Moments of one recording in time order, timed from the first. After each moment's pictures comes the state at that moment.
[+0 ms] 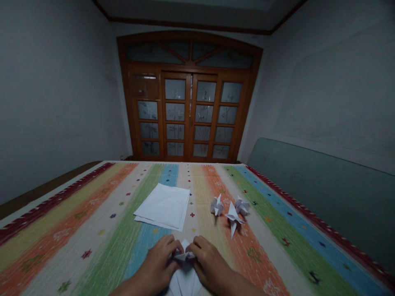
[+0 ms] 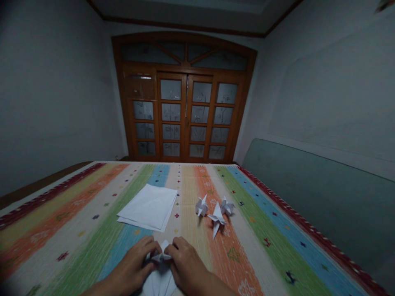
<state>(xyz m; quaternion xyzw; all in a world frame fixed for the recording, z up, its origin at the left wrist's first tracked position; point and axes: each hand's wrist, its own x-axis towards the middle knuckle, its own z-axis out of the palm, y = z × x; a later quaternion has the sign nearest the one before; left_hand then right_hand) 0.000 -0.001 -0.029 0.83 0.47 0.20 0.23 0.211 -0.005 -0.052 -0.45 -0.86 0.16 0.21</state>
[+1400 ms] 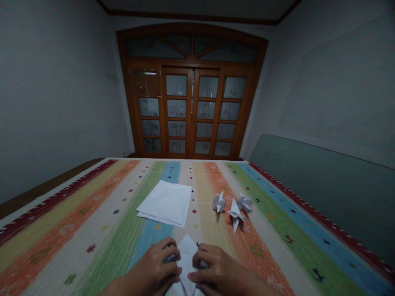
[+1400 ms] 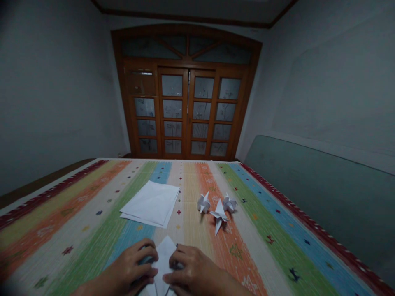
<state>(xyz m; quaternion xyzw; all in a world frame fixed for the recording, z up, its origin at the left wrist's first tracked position) -0.028 -0.017 -0.013 0.94 0.27 0.19 0.12 0.237 -0.020 -0.026 -0.23 -0.96 0.07 0.16</state>
